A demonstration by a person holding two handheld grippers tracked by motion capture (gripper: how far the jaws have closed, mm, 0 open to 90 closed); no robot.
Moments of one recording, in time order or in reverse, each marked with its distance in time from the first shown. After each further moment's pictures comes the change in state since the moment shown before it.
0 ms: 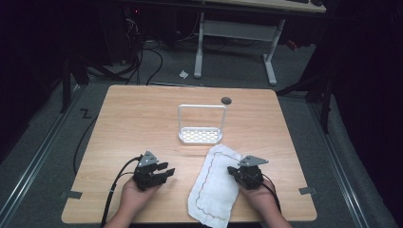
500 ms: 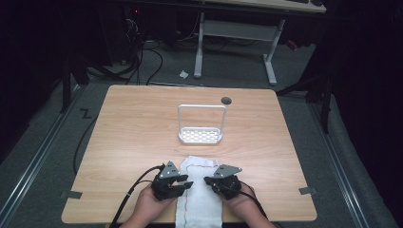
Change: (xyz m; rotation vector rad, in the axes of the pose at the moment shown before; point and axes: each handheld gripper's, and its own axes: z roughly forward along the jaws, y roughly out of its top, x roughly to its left) left arm -0.049 -0.001 0.023 0.061 -0.122 0.122; right arm 0.068 0.015 0.020 0.013 0.133 -0.184
